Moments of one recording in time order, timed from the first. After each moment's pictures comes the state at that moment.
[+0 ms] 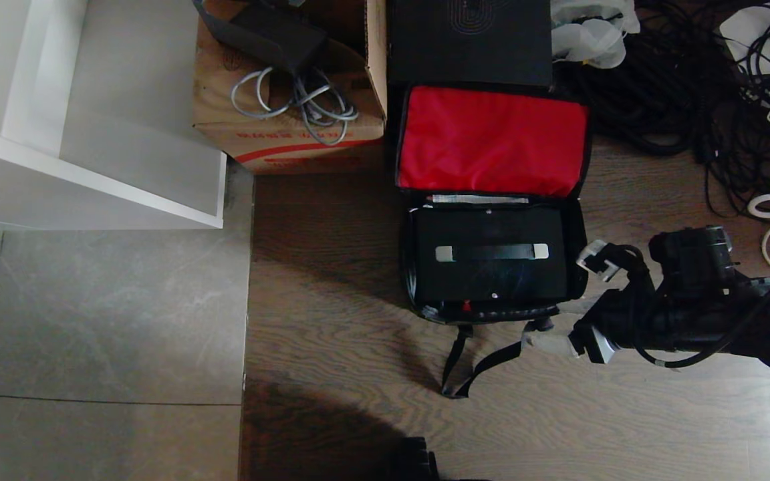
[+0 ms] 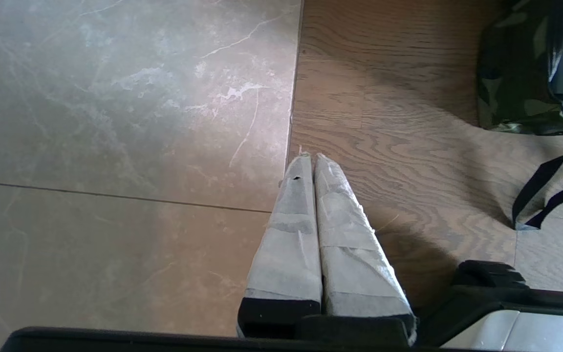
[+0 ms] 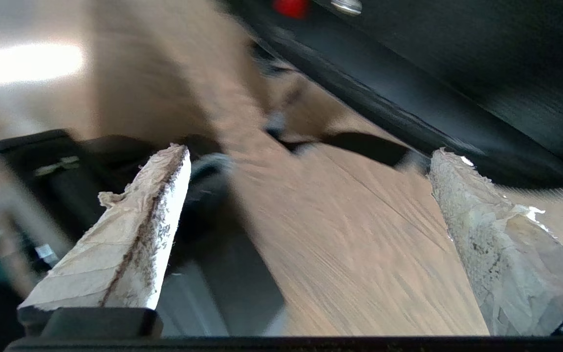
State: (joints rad) left arm 0.00 0.00 0.00 -0.03 0.02 -0.04; right arm 0.16 1.78 -0.74 -0.38 0.51 -0.32
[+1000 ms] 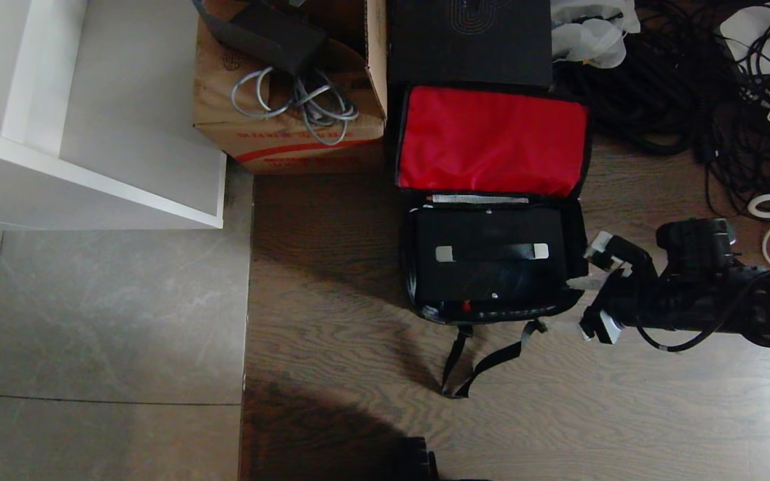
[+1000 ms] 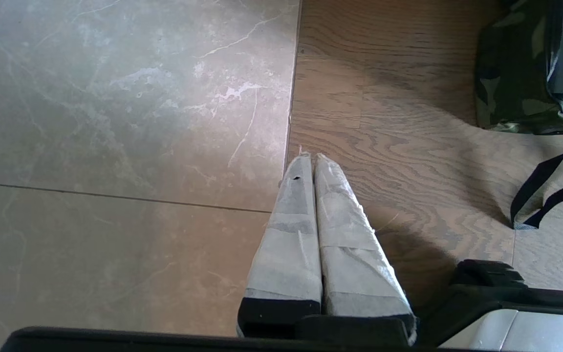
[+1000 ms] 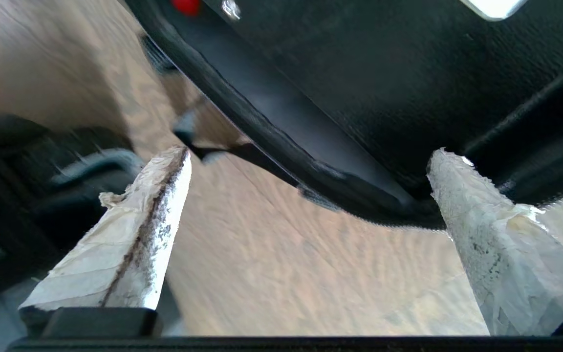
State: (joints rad) left arm 0.00 0.00 0.00 -0.03 0.02 -0.04; right arm 0.04 1.88 -0.84 -0.41 0.54 -0.59
